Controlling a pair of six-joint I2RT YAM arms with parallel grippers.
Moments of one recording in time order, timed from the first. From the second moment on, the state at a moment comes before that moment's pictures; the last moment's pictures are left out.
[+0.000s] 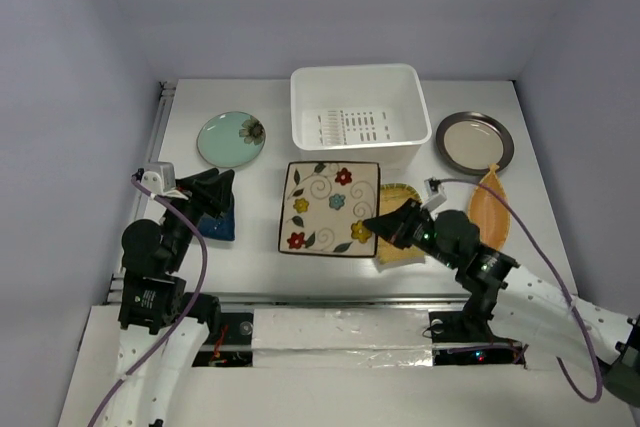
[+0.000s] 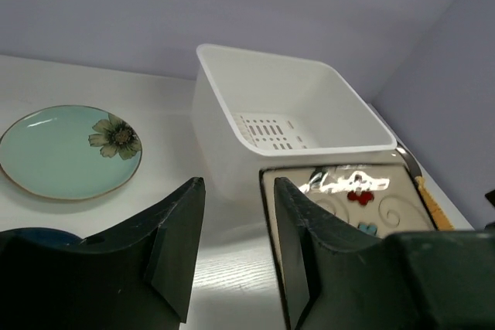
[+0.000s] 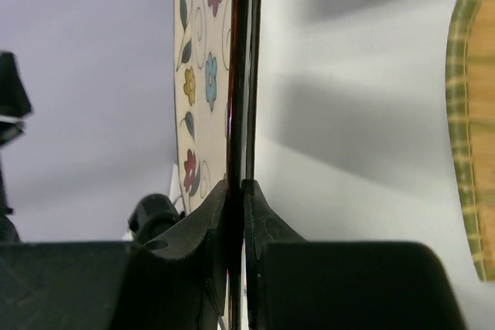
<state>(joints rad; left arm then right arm) -0.18 0.34 0.64 -0.18 0.14 -0.40 0.90 0.69 0.38 0.11 0.12 1.12</state>
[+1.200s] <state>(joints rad) -0.21 0.31 0.64 -0.21 0.11 -0.40 0.14 1.66 1.51 -0.15 -0.60 0.76</state>
